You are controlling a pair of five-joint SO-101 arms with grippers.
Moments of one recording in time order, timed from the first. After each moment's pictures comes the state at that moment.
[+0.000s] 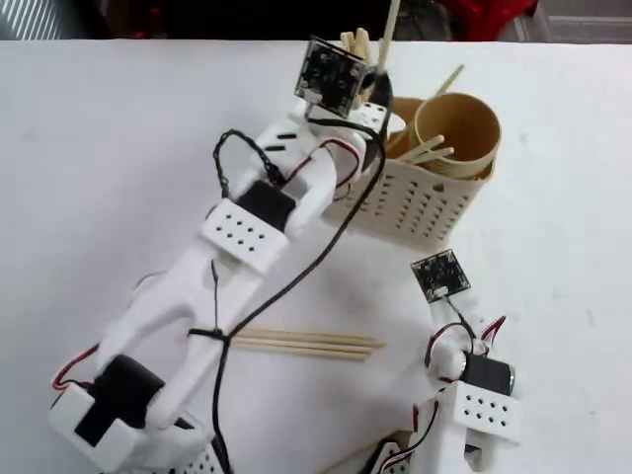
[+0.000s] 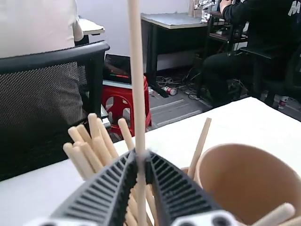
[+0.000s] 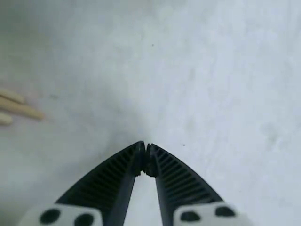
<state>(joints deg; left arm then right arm) 26.8 -5.1 14.3 10.2 6.5 12.2 -72.1 88.3 58.0 38.3</state>
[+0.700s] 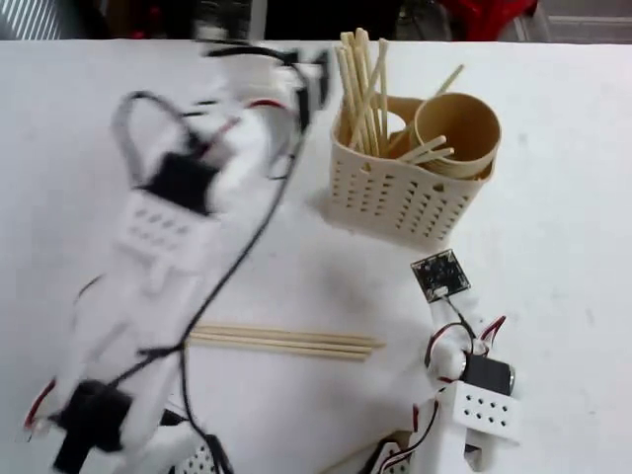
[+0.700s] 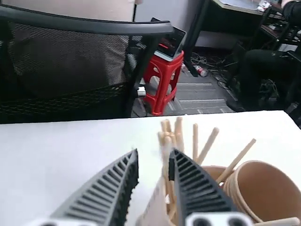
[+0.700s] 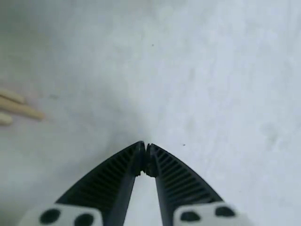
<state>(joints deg) 16.4 -14.3 -5.0 48.9 18.8 12.2 -72.1 88.3 58.0 38.3</state>
